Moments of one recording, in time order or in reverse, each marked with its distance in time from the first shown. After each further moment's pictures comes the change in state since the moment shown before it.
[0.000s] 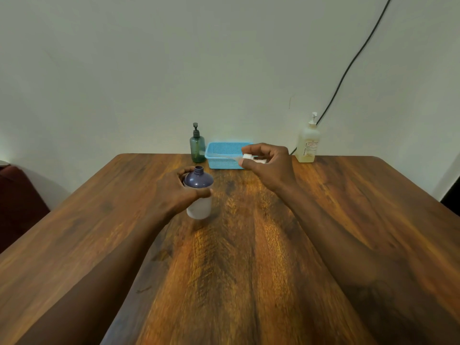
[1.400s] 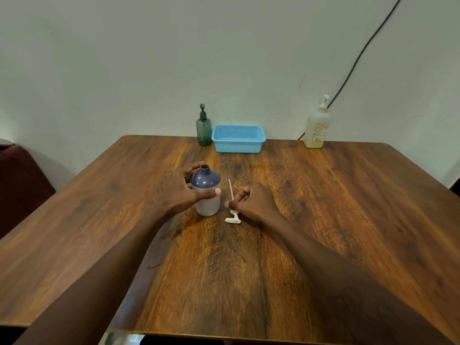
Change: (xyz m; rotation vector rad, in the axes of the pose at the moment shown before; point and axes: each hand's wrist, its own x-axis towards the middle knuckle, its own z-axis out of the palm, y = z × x) left_hand -0.021 -0.044 0.004 -0.076 -0.164 0.073; right_hand -0.078 0.075 0.061 -0.473 -0.293 0.251
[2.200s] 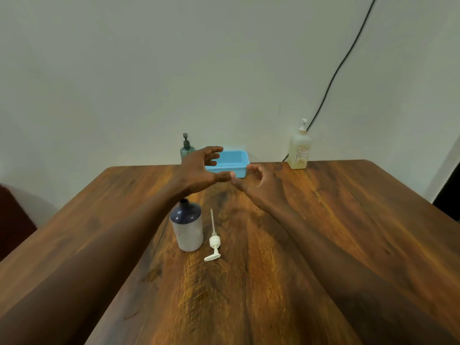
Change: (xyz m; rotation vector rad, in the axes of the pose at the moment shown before) left_hand 0.097 0.108 0.017 0.142 -0.039 0.173; right_hand 0.052 -0.010 -0.089 0.269 0.273 -0.043
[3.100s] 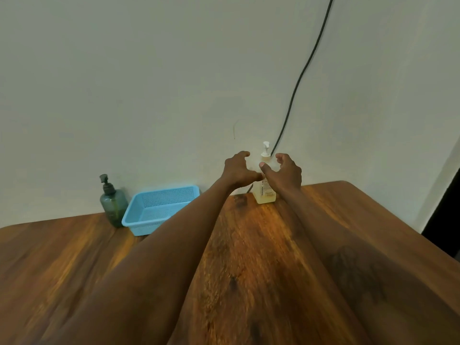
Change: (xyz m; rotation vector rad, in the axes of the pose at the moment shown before) left_hand 0.302 0.052 0.224 0.070 -0.118 -0.073; right_hand 0.257 0.162 -0.117 -0.240 0.353 0.202
